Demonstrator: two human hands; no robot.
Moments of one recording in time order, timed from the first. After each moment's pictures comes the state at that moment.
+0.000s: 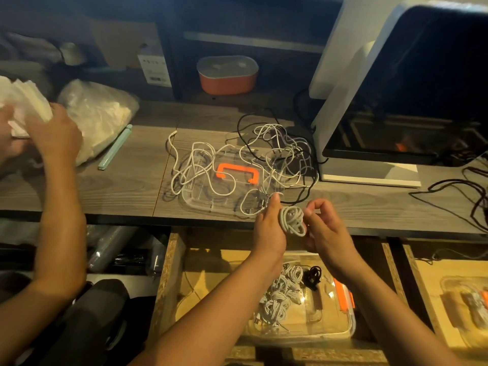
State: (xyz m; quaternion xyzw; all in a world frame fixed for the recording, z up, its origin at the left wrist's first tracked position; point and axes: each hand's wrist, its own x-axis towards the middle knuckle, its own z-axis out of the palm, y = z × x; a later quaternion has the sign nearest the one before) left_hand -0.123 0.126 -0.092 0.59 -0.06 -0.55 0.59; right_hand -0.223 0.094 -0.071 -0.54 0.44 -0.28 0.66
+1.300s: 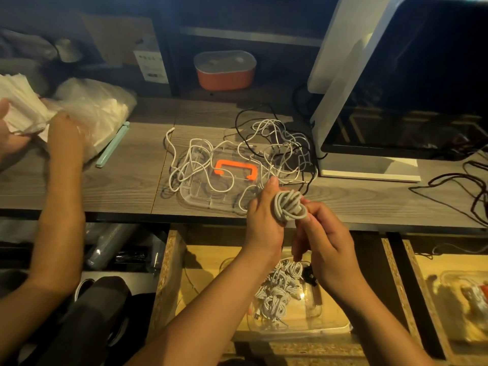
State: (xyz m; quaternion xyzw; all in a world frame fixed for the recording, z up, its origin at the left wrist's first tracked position) left_hand -0.117 0.129 -0.062 0.48 -0.09 -0.53 0.69; right_hand -0.217 0.129 -0.052 -0.65 0.37 -0.36 0.55
